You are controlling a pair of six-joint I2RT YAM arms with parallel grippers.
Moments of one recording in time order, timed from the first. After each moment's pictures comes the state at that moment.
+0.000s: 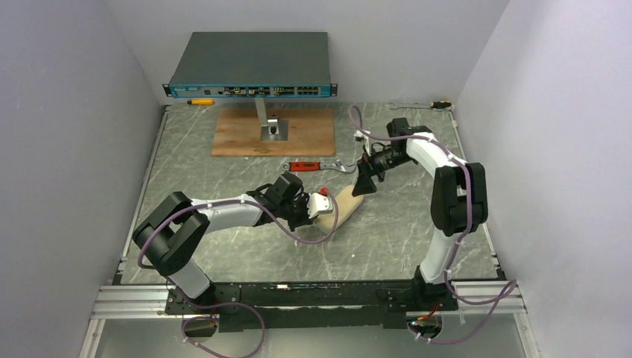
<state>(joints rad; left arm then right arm) -0.78 1.61 0.80 -0.03 0.41 0.50 0.13 1.84 1.37 -0.94 -0.94 -0.77</state>
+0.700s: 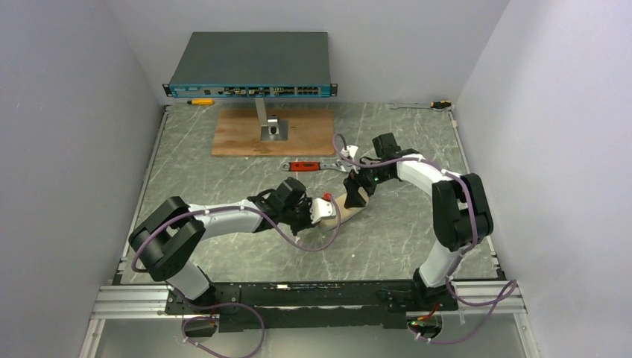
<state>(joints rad) -0.83 1.58 0.78 -0.01 0.37 0.48 0.27 1.75 1.11 -0.57 -0.74 -0.69</state>
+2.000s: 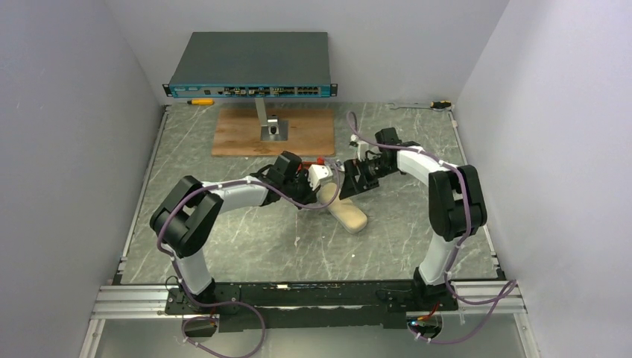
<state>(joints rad) -0.66 1.77 1.00 0.02 0.44 0.33 0.21 1.82 1.19 -0.62 -0.79 -0.18</state>
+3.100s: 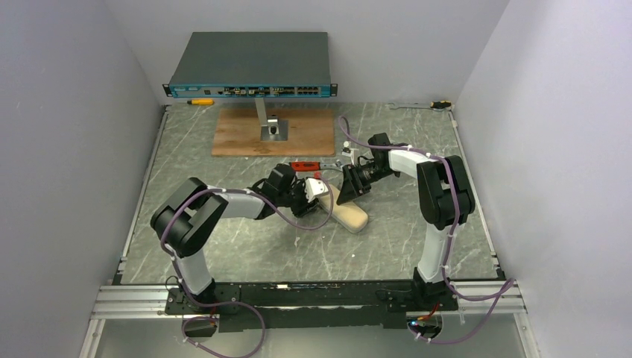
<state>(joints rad) -0.67 1.76 0.80 0.32 0.44 0.47 0.26 1.96 1.22 -0.63 -0.92 -0.25</state>
